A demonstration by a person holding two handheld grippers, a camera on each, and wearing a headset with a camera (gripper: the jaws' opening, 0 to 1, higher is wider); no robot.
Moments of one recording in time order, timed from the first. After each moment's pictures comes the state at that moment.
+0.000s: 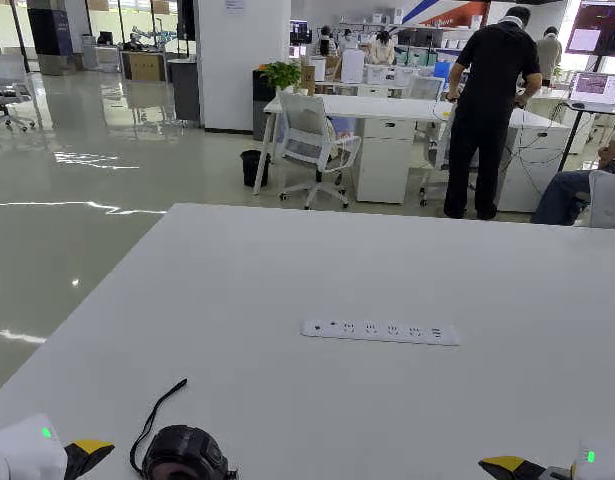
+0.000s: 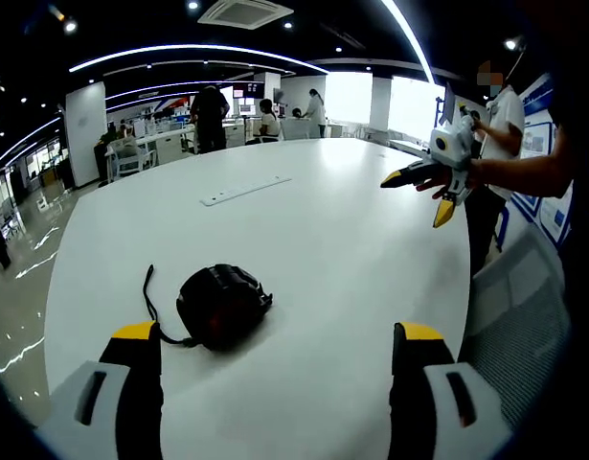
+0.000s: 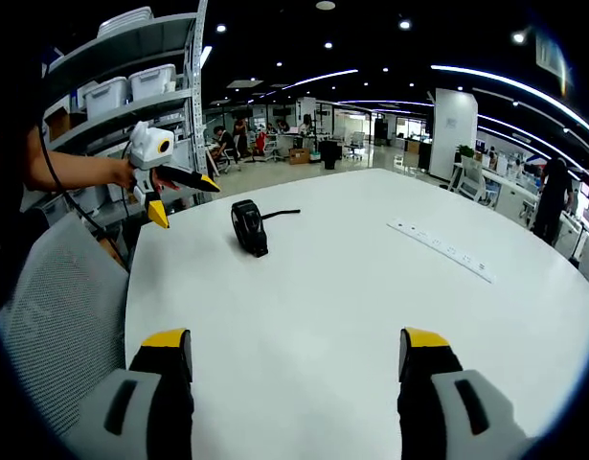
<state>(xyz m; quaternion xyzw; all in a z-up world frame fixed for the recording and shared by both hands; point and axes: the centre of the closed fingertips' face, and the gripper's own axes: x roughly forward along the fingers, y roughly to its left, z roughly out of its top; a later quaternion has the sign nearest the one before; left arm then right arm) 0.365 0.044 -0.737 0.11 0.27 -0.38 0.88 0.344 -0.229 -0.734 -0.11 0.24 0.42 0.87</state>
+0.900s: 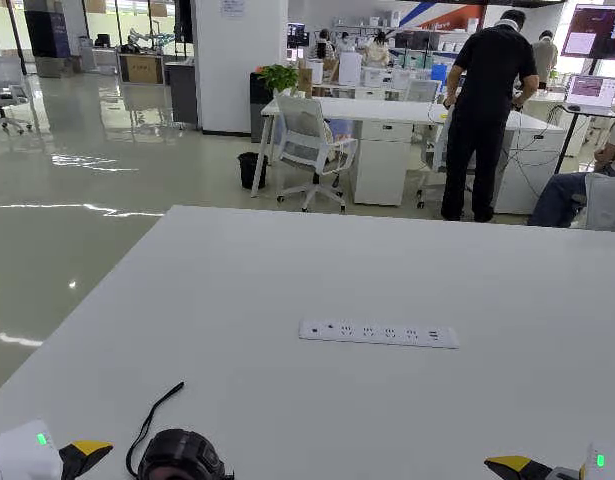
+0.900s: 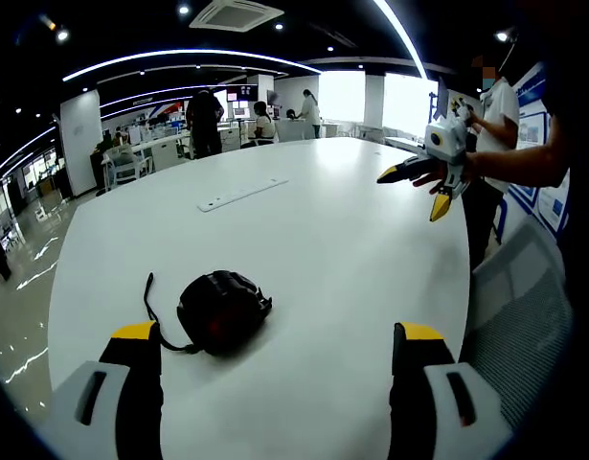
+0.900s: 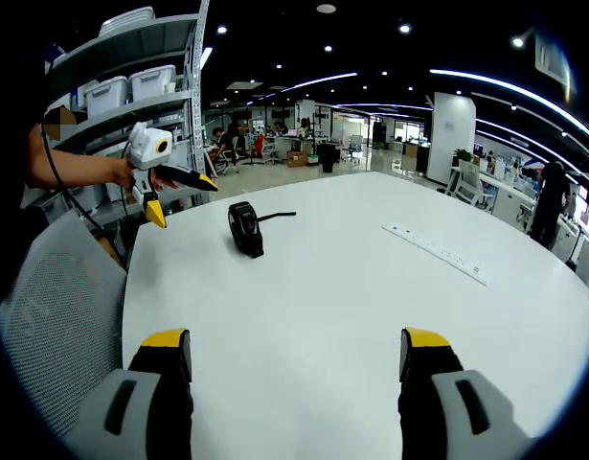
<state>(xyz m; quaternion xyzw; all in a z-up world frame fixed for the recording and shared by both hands) 0.366 0.041 -0.732 0.13 0.26 -0.39 0.87 0.346 -0.237 -0.730 -0.12 0.23 0.42 0.87</state>
